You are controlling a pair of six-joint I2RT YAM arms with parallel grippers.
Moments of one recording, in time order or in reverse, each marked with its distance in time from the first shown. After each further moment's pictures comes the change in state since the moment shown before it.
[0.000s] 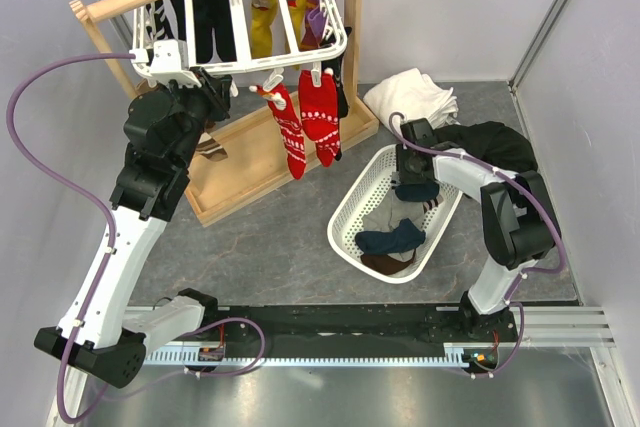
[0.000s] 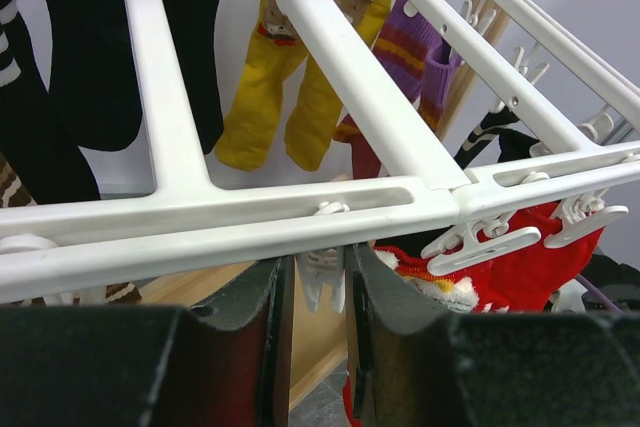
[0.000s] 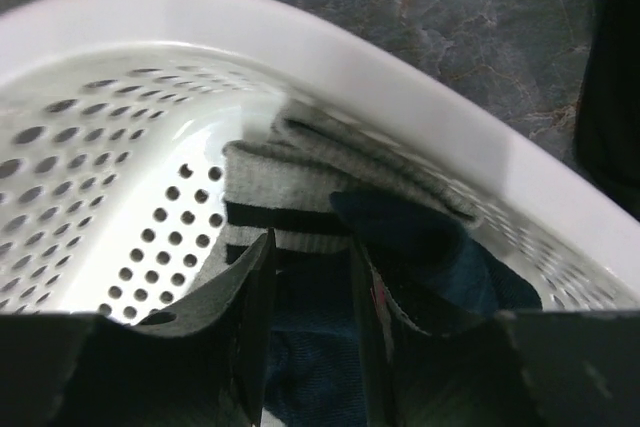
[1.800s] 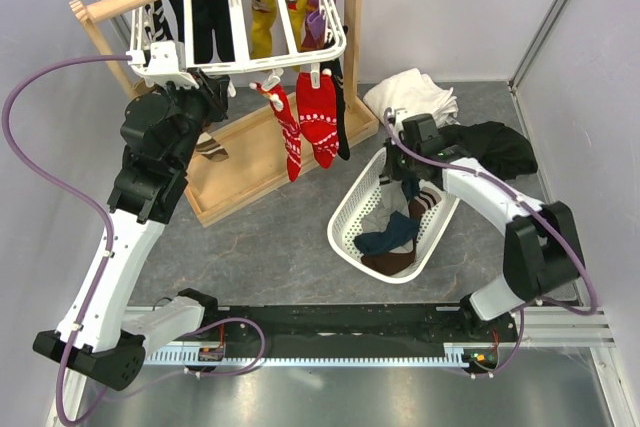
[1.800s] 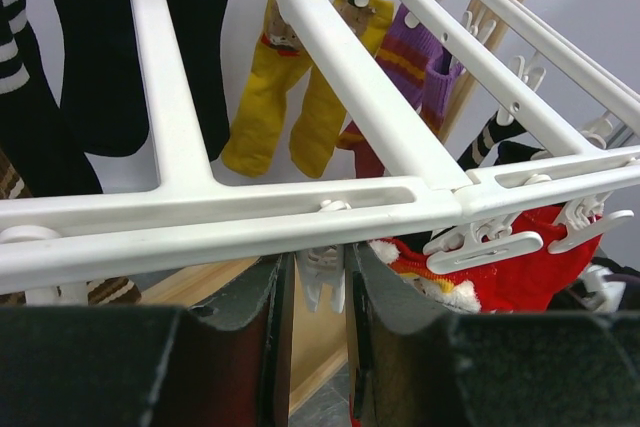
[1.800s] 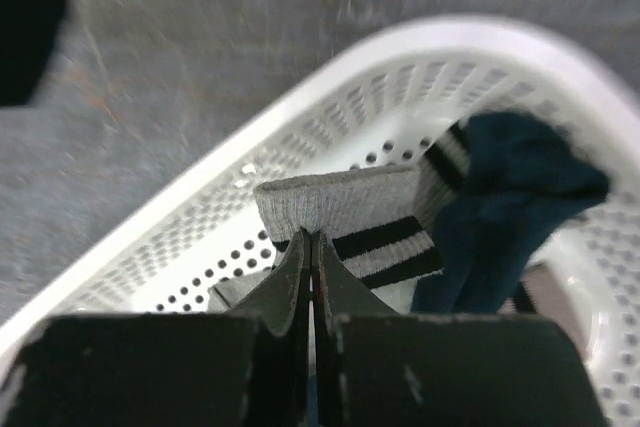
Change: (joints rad) left arm 0.000 -0.013 -0.002 -0.003 -0.007 0.008; right arm 0.072 -0.236 -0.013 0.032 -0.251 -0.129
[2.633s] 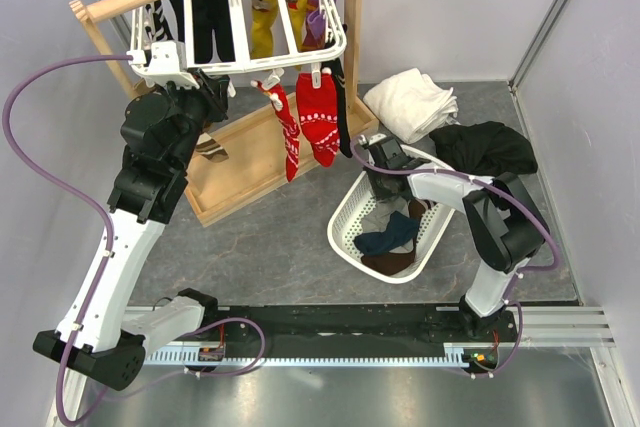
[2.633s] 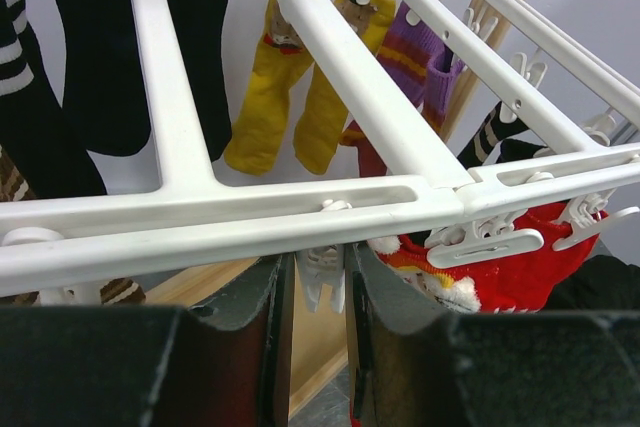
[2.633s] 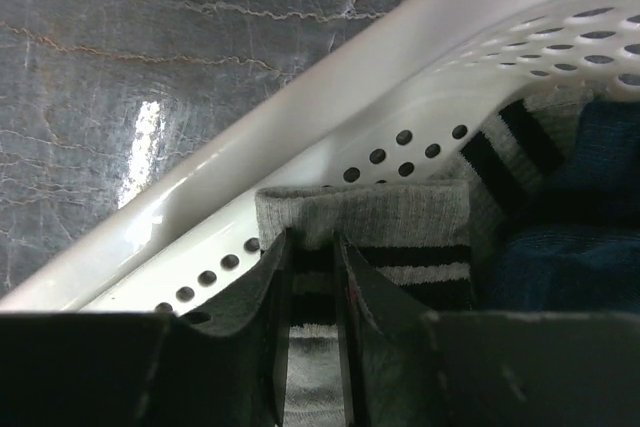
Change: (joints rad) left arm 0.000 0.000 0.000 -0.001 0.000 0.010; right arm 0.142 0.253 -0.040 0.068 0.248 -0.023
